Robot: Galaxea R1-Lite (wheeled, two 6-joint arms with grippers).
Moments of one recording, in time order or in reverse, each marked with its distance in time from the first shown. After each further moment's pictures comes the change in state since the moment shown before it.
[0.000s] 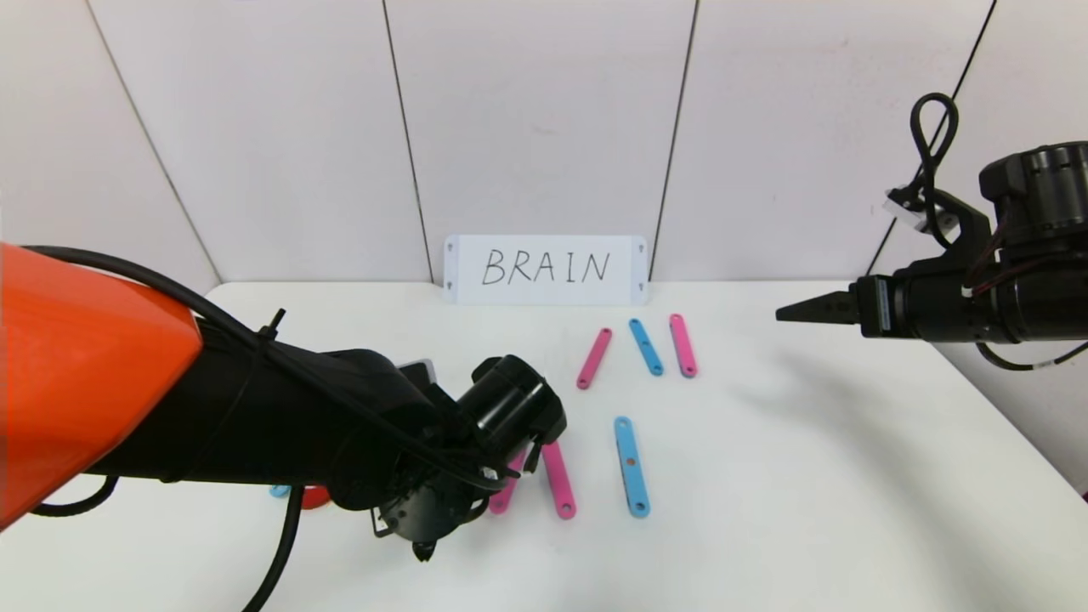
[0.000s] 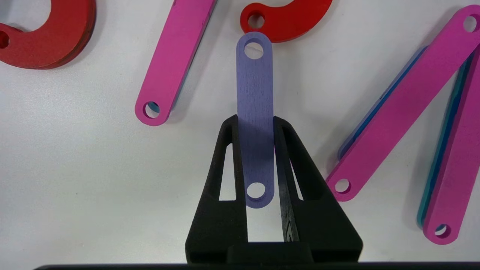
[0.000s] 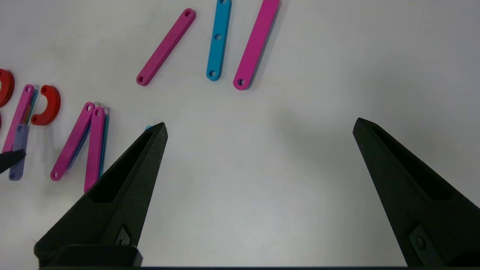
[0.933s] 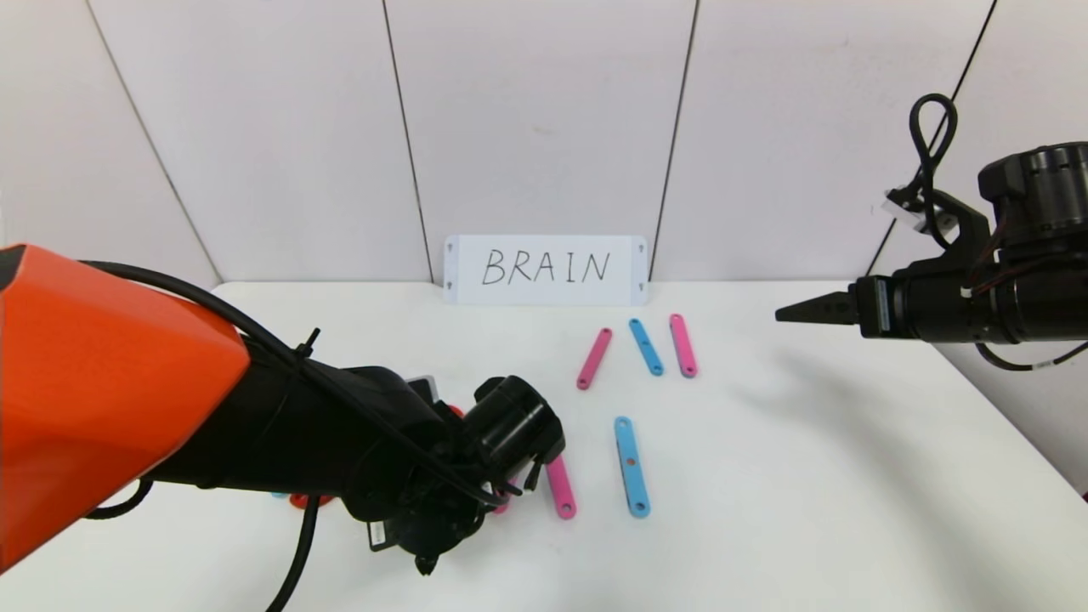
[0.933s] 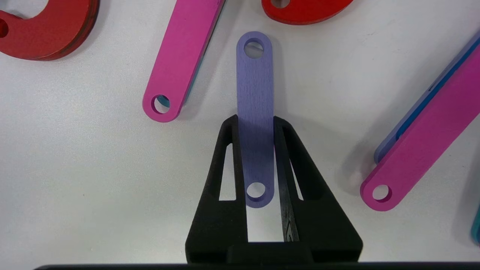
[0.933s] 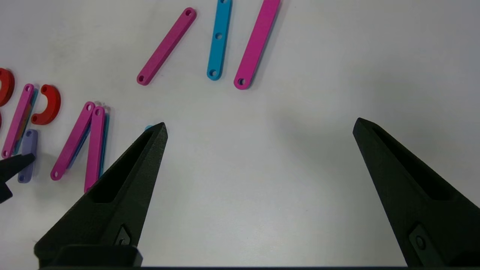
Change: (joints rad) left arm 0.002 0.036 0.025 0.000 0.004 0.007; right arm 0.000 0.000 0.001 0.000 0.000 0.000
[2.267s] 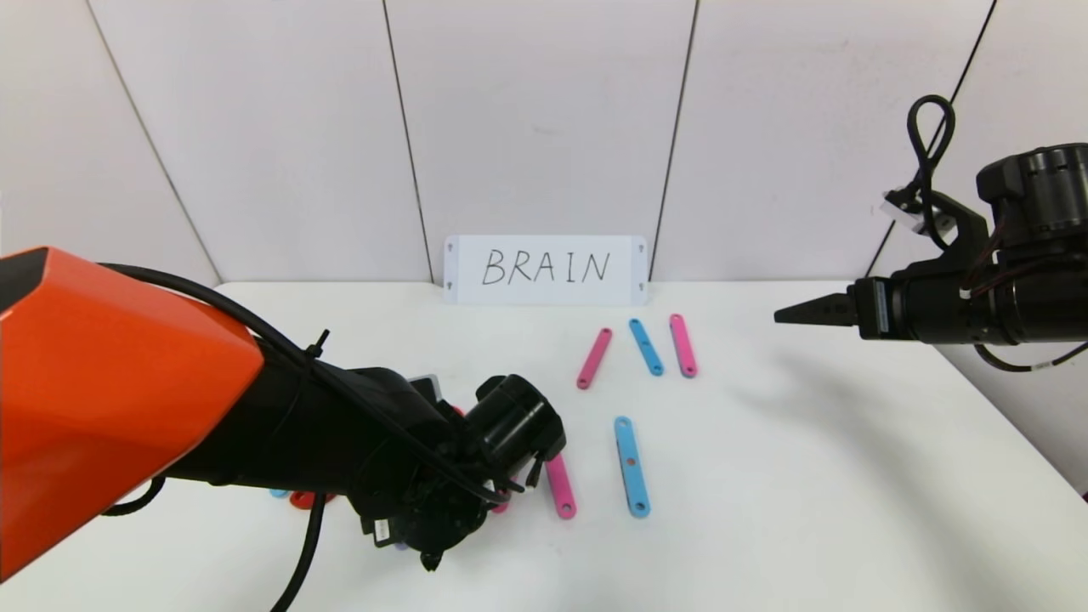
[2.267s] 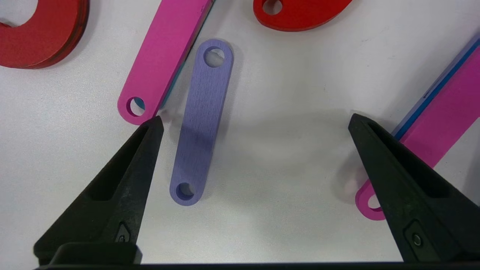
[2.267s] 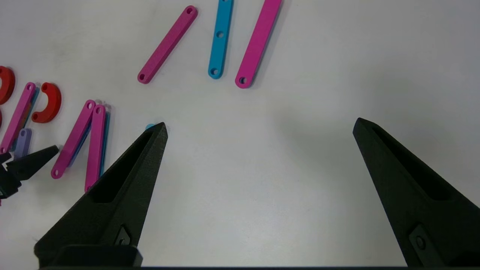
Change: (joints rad) left arm 0.006 0.013 -0.003 -0.024 0.001 0.015; right arm 0.003 0.000 0.003 0.000 0.000 -0.001
